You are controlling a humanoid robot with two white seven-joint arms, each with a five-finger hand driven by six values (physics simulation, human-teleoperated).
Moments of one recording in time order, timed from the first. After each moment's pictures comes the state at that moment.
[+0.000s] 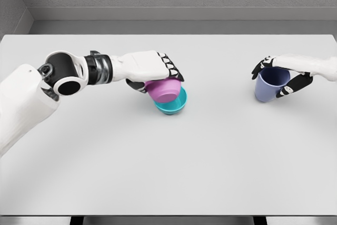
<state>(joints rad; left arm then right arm) -0.81 0.49 -0.80 -1.54 -0.58 -0.39 -0.61 -0.81 -0.92 0.87 -1.17 -0.11 -0.56 0.59</state>
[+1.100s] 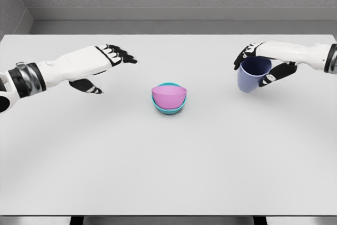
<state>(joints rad) -0.55 0.78 -0.56 -1.63 -0.37 -0.41 -0.41 -0.86 -0.88 0.86 -1.27 -0.11 -0.56 0.59</state>
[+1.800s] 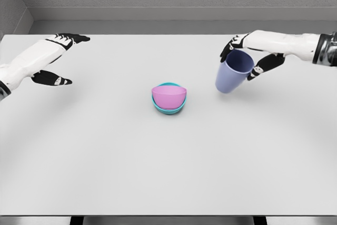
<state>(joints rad) -0.32 0.68 -0.17 -1.54 -0.37 -0.40 -0.38 -0.91 -0.83 0.86 -1.30 -0.11 -0.57 0.59</state>
